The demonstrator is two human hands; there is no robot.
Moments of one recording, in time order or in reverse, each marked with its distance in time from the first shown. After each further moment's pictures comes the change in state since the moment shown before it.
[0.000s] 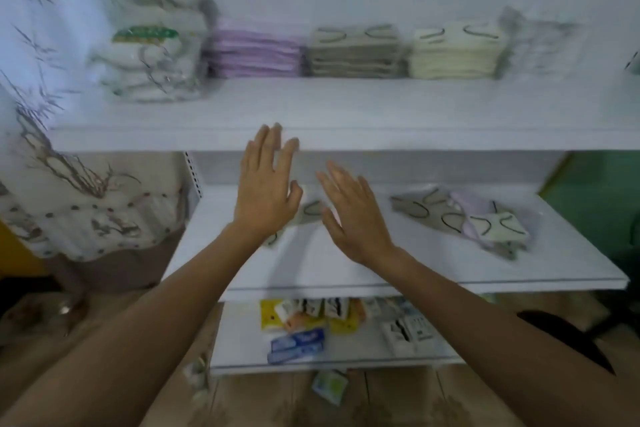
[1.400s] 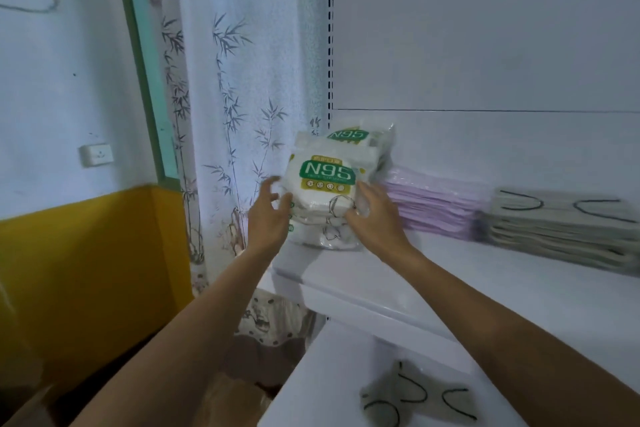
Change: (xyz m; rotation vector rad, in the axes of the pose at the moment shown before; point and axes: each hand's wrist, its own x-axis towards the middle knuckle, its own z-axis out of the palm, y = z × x) left_hand 0.096 -0.191 -0.115 -0.431 0.453 -0.914; right_hand 0.301 -0.103 0.006 0.743 0.031 -0.071
